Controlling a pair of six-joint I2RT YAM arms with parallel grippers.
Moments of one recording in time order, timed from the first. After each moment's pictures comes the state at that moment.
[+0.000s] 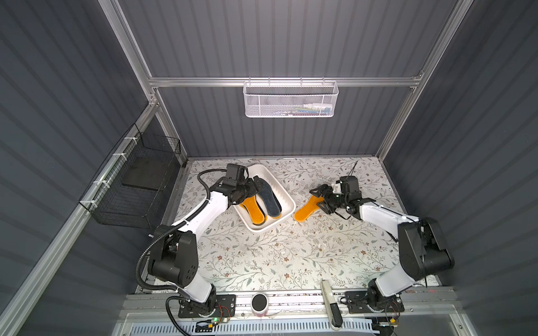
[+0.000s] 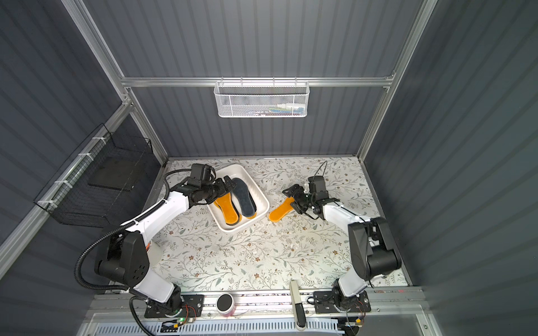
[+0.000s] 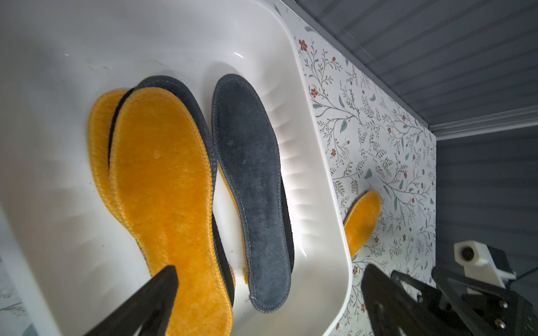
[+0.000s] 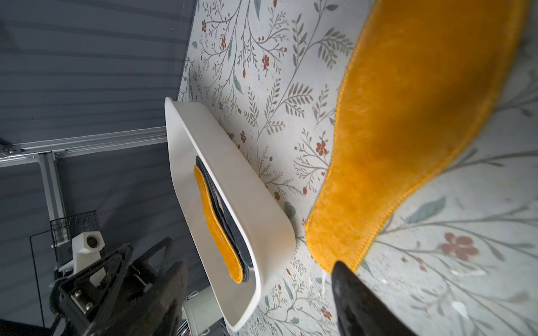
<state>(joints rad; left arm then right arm) -0.35 1.60 1.21 -0.41 0.19 -0.70 0.26 1.63 0.92 0.01 -0.49 1.10</state>
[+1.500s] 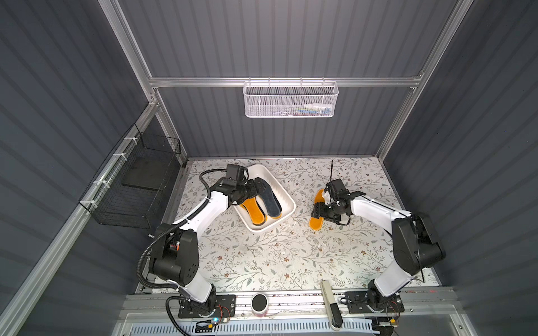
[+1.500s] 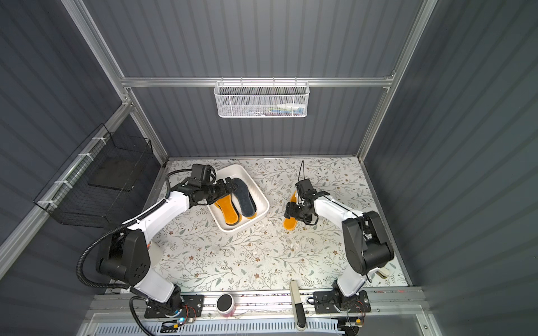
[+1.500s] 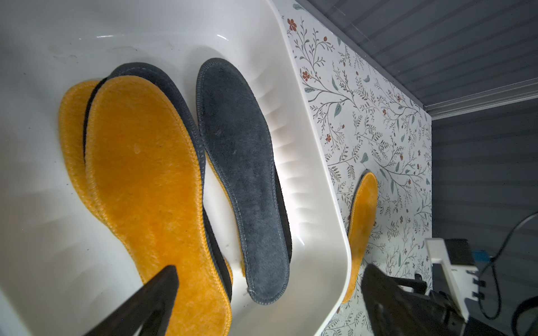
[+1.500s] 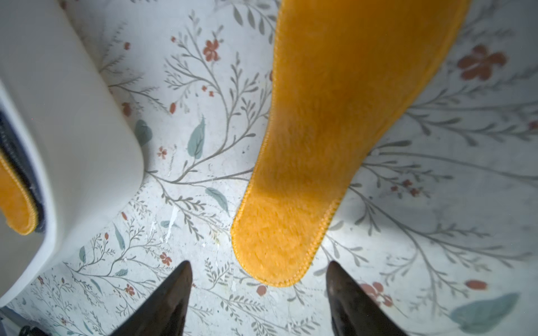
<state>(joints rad) -0.34 1.61 1.21 -0.41 0.25 -0.66 0.35 1.63 1.04 -0.56 -0.22 0.44</state>
